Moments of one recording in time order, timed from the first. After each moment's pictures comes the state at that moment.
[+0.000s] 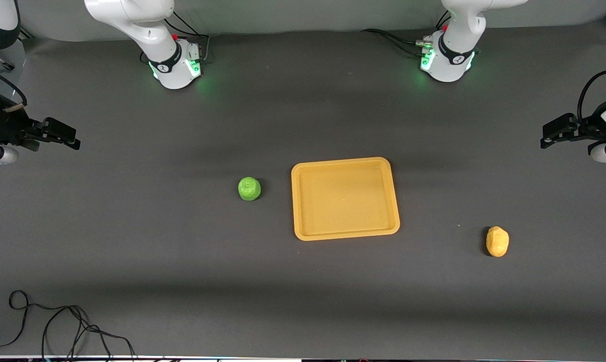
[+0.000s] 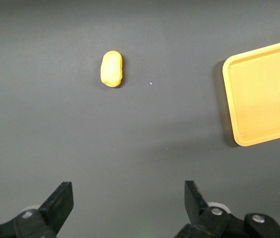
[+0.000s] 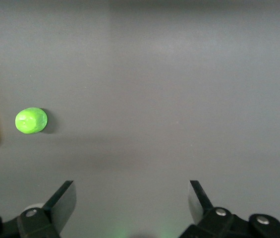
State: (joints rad) left arm 0.04 0.01 -0.02 -1.62 0.00 1.59 0.20; right arm 0.02 -0.03 -0.04 -1.66 0.00 1.57 -0.01
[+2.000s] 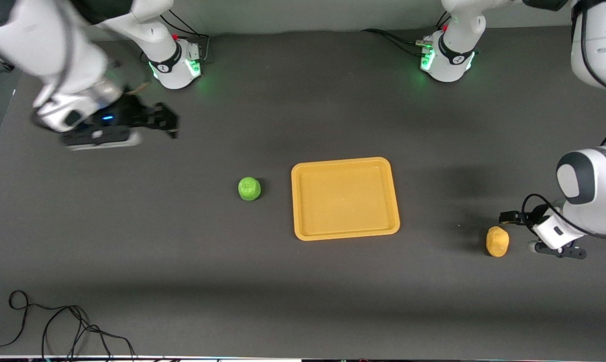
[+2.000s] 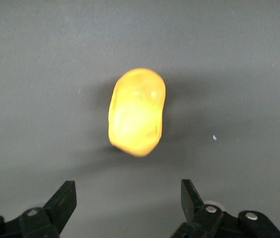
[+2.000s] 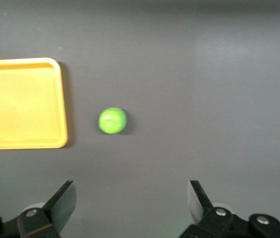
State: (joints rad) left arm 0.14 0.58 -0.01 -1.65 -0.07 2.10 0.32; right arm 0.44 0.00 -0.02 -1.66 0.04 1.67 0.42
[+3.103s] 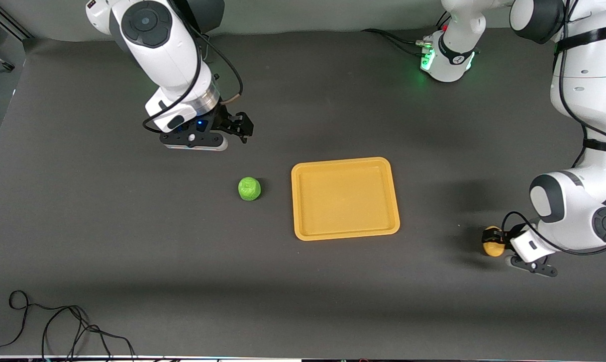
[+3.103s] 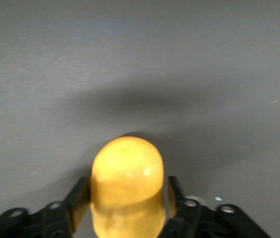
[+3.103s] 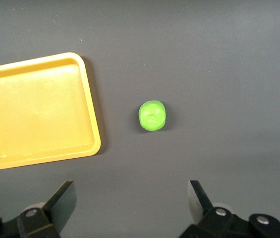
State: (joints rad) left arm 0.12 0.73 -0.03 -1.58 -0.15 2.23 0.46; right arm 0.66 0.10 -0.09 -1.70 0.04 1.80 0.69
